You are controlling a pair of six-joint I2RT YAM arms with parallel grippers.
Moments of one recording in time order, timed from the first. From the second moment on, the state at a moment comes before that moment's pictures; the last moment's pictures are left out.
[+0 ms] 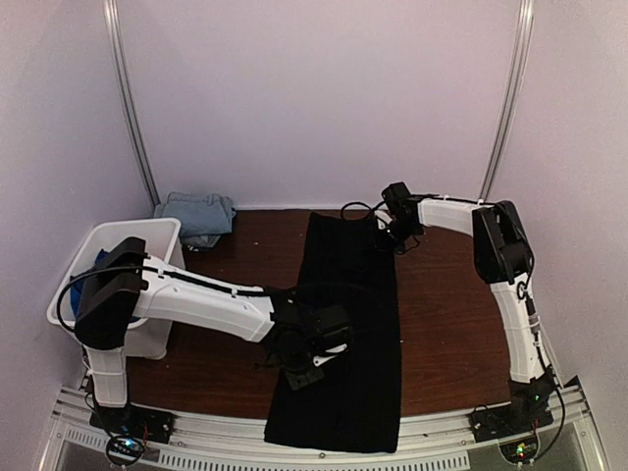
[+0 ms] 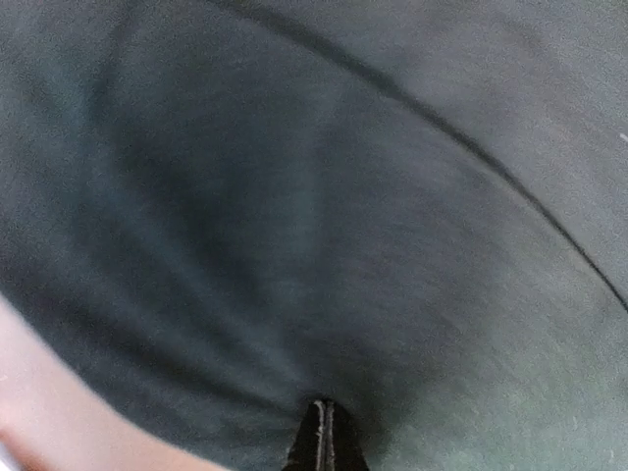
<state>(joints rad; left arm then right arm) -1.25 1.99 1.35 -0.79 -0.15 -0.10 0.37 2.39 1.94 -0.63 -0.26 0.26</state>
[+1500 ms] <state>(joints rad) -0.66 2.32 1.84 -0.67 0.04 -0.30 0.45 2.29 1.69 -0.48 -0.51 0.46</state>
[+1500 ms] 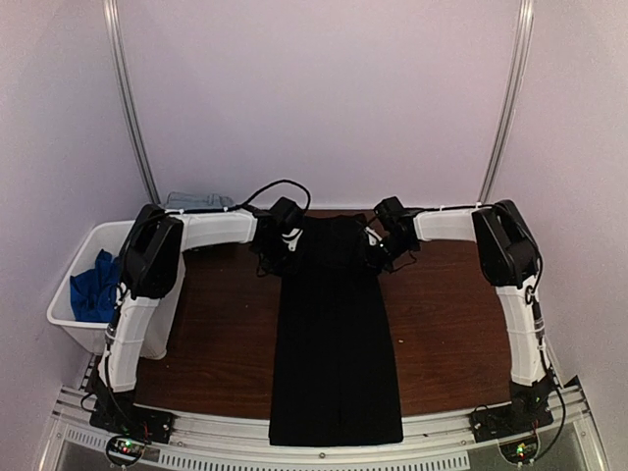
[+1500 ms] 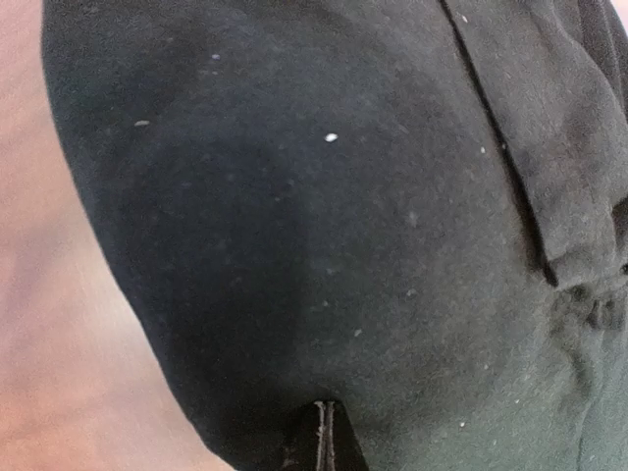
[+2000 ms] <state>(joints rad) -0.53 2.47 2.07 -0.68 0.08 -0.27 0.41 2.54 2.12 -0.55 -0.47 0.48</state>
